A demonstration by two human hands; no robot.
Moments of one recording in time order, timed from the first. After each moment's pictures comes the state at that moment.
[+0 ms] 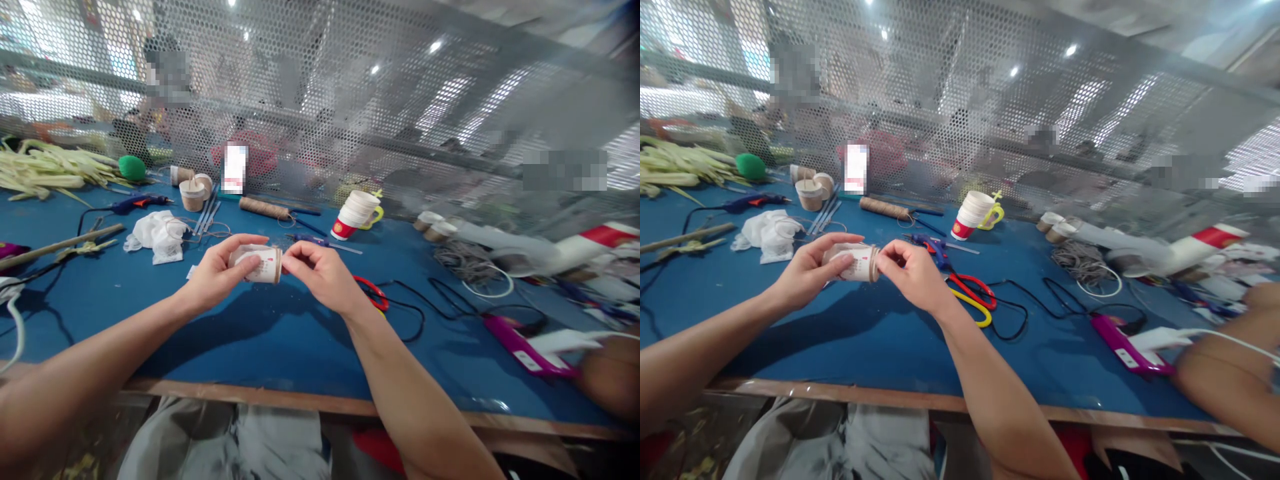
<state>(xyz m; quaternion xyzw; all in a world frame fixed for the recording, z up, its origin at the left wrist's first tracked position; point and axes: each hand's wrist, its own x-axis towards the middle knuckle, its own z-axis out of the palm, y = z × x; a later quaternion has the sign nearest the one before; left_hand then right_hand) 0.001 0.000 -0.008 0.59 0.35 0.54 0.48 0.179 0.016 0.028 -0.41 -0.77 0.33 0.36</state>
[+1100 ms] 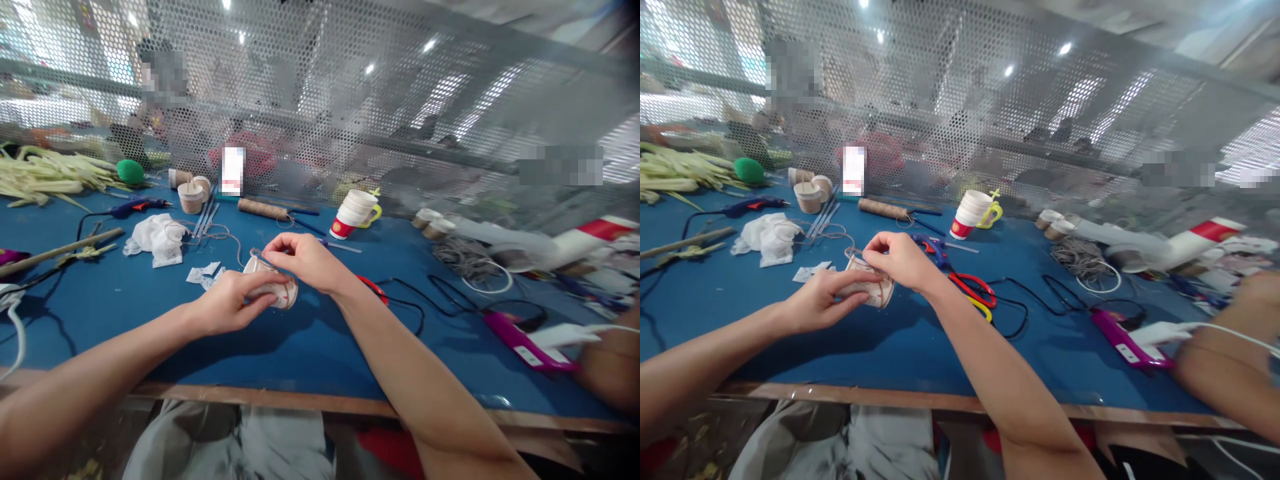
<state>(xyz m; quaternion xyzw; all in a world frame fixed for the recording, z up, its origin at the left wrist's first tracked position) 0.003 -0.010 -0.016 0.84 0.32 0.38 0.23 0.162 0.036 0.034 -0.44 -0.76 0.38 0.30</state>
